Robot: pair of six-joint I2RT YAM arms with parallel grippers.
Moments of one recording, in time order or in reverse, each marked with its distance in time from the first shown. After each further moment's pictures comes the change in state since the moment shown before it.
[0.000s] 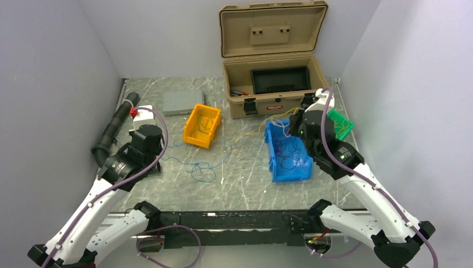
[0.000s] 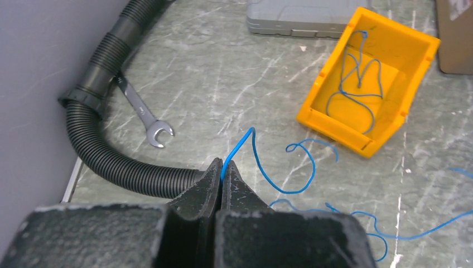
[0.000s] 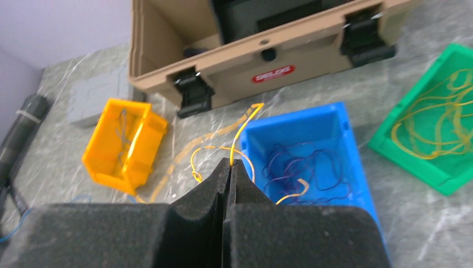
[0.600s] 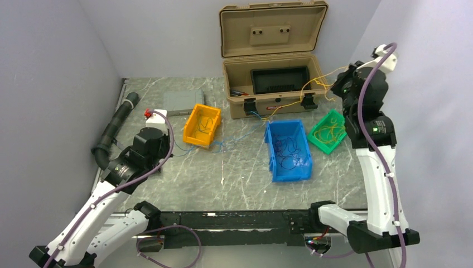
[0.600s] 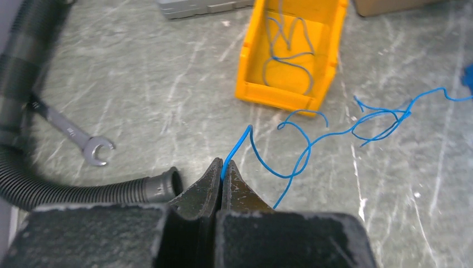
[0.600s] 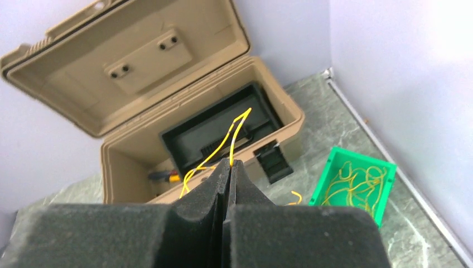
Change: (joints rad) left arm 0.003 -0.030 -0.076 0.091 0.226 0.087; right arm -0.472 0.189 0.484 -0.062 -0.131 -0.157
